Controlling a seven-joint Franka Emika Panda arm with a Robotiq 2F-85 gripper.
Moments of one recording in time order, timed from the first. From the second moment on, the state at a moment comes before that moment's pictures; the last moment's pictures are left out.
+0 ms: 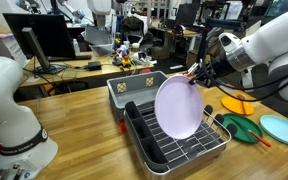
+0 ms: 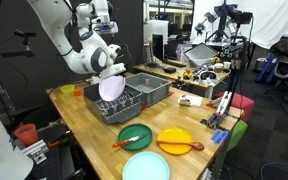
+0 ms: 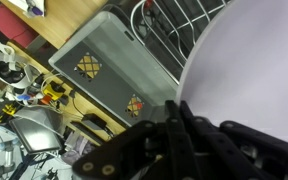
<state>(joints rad) 0.20 0.25 0.10 -2.45 -0.39 3.46 -0.39</state>
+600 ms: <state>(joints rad) 0.20 0.25 0.10 -2.41 -0.39 3.46 -0.39</state>
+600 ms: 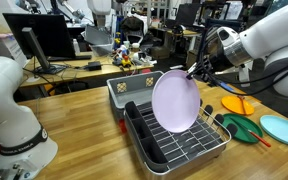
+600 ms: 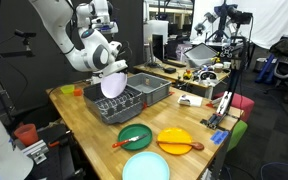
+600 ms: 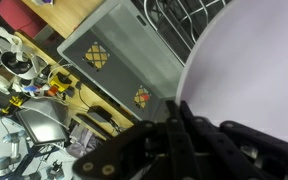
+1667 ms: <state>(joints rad) 0.20 0.27 0.11 -2.42 -0.39 3.46 -0.39</state>
